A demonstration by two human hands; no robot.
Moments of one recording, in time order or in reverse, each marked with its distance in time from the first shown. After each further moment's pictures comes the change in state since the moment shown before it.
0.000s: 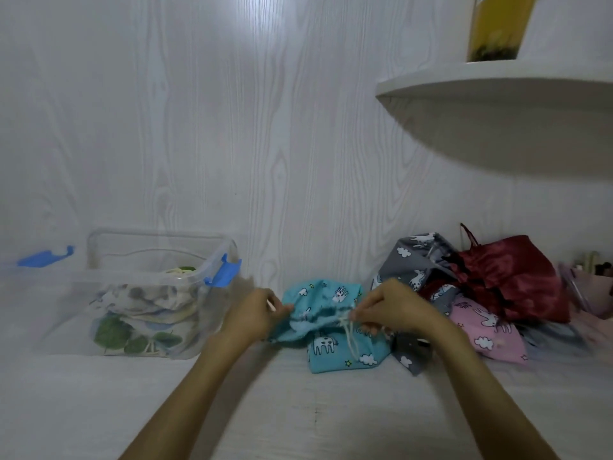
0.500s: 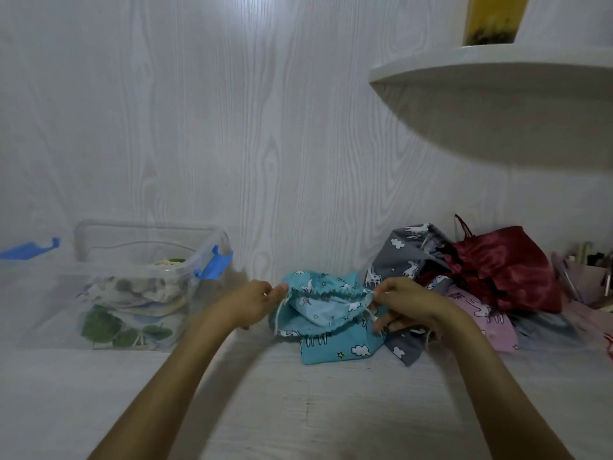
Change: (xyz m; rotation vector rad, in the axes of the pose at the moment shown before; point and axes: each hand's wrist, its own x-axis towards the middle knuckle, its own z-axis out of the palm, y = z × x) left_hand -0.012 0.028 -0.021 0.127 -0.255 -0.046; right_hand 0.004 0.023 -0.013 0.303 -0.033 0.208
